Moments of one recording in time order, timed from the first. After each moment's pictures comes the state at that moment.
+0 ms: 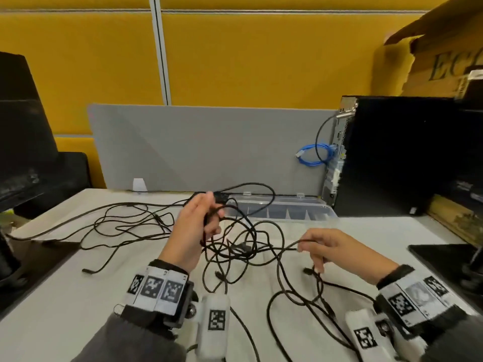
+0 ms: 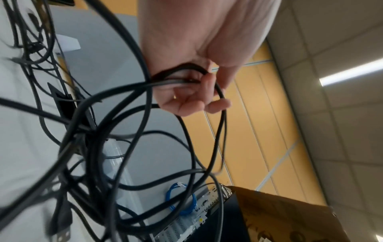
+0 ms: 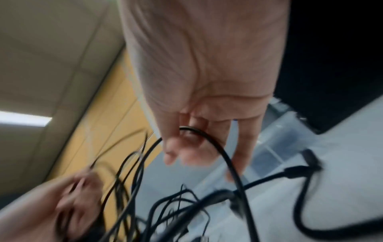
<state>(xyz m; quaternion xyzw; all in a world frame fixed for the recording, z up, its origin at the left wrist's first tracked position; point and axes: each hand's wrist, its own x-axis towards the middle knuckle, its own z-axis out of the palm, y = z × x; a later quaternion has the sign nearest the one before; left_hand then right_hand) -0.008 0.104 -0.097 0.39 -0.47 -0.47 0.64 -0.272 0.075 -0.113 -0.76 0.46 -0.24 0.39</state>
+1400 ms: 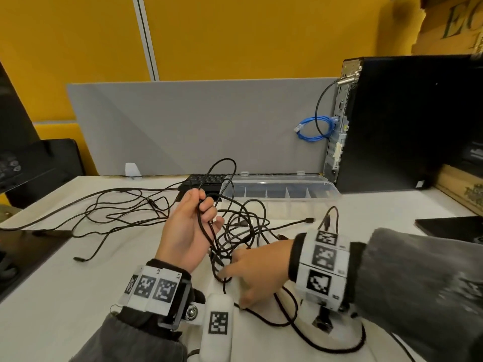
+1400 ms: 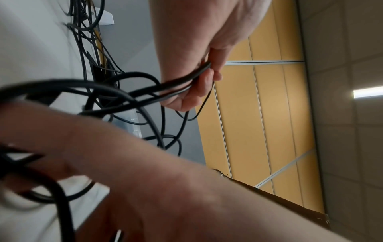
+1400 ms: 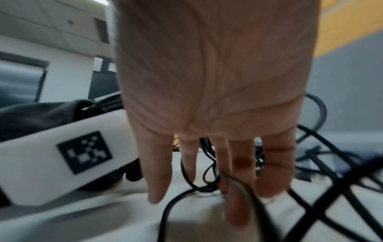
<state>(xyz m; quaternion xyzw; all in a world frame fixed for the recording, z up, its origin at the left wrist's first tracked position) -0.012 0.096 -0.131 0.24 -0.31 -0.61 0.69 -0.152 0.104 -0.115 -0.92 0.30 0.24 0.05</state>
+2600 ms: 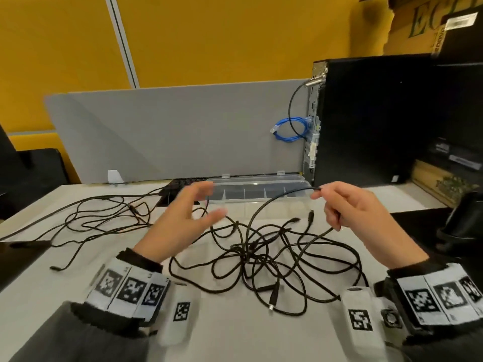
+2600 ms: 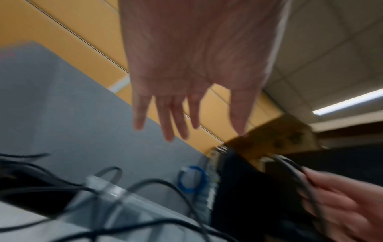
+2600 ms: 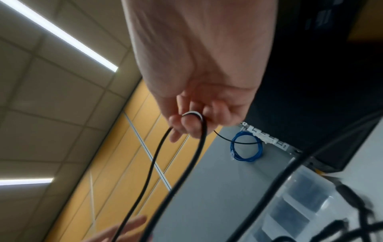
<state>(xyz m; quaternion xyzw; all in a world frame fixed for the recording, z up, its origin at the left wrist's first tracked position) -0.046 0.116 -0.090 0.59 -0.70 -0.17 0.36 -0.322 0.102 -0.101 -0.68 0.45 -0.48 0.33</state>
